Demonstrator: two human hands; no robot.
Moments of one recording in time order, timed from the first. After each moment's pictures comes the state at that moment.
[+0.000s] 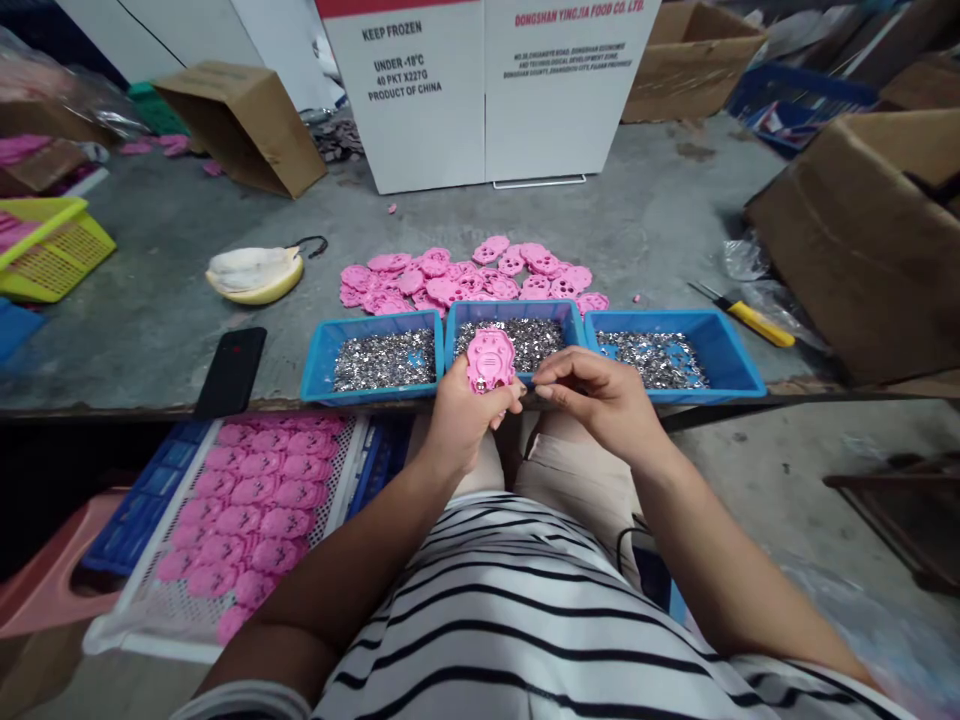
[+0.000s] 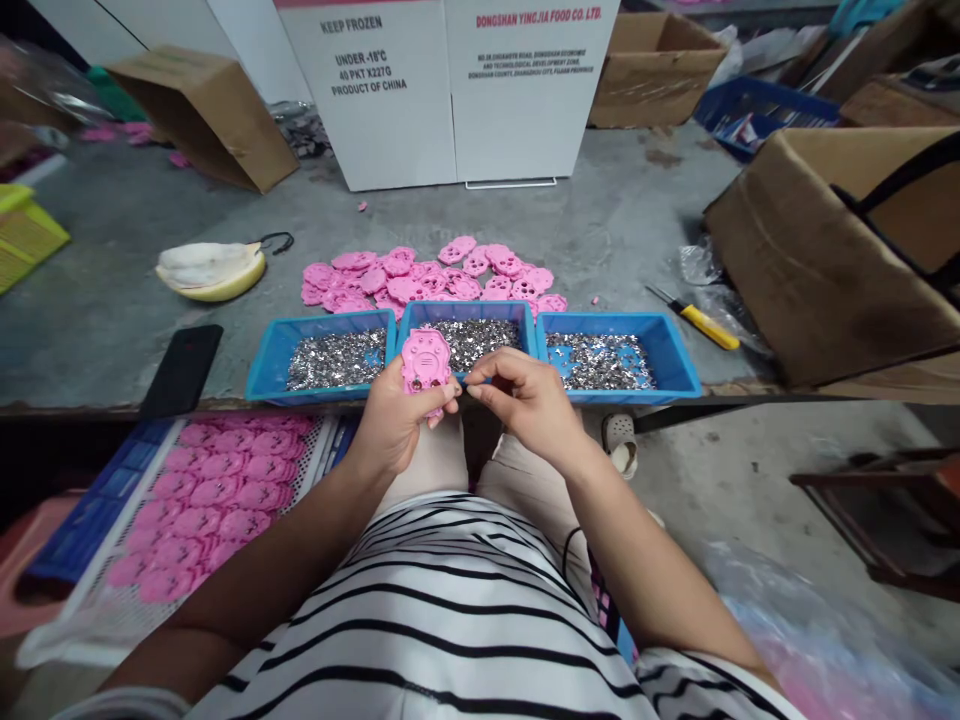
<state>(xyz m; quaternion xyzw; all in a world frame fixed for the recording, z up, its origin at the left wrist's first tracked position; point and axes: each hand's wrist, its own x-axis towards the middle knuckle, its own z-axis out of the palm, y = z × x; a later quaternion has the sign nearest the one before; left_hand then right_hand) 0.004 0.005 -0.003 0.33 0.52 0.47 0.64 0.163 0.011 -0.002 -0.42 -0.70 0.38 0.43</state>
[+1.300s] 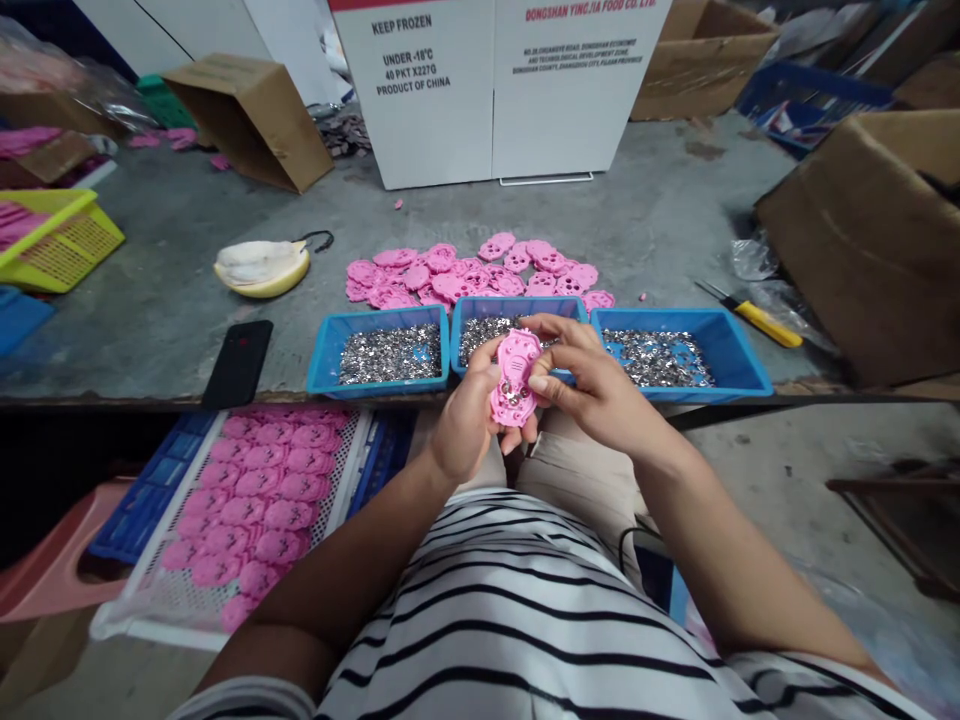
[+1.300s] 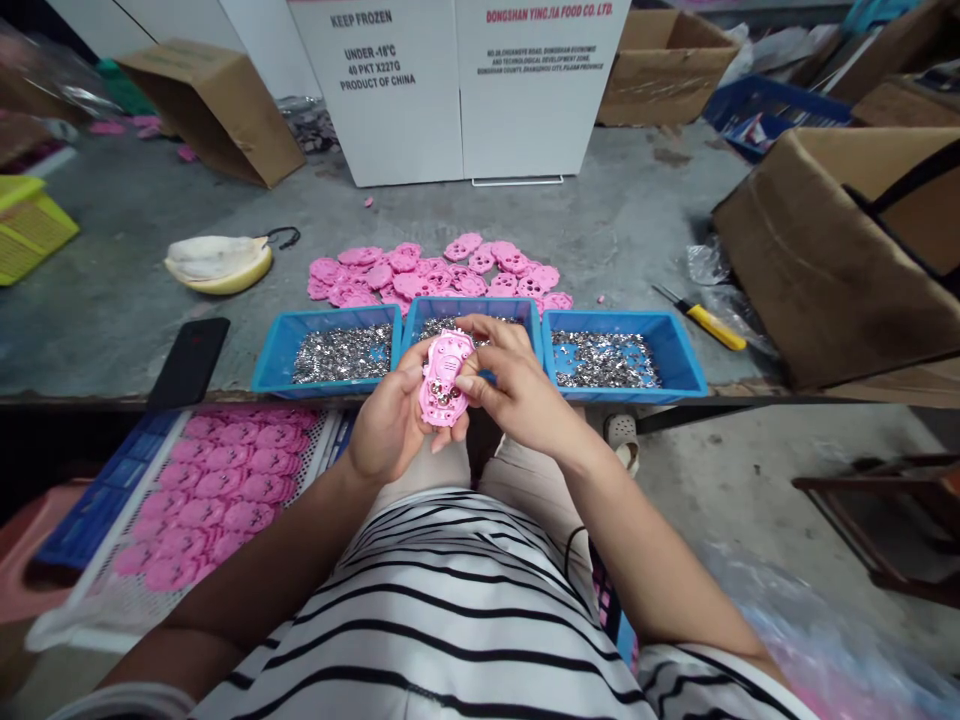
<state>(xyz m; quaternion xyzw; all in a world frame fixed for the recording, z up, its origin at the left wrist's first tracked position) -0.006 -0.007 0.012 0.36 0.39 0.41 0.74 0.158 0.019 0.006 -0.39 -0.81 0.27 0.35</state>
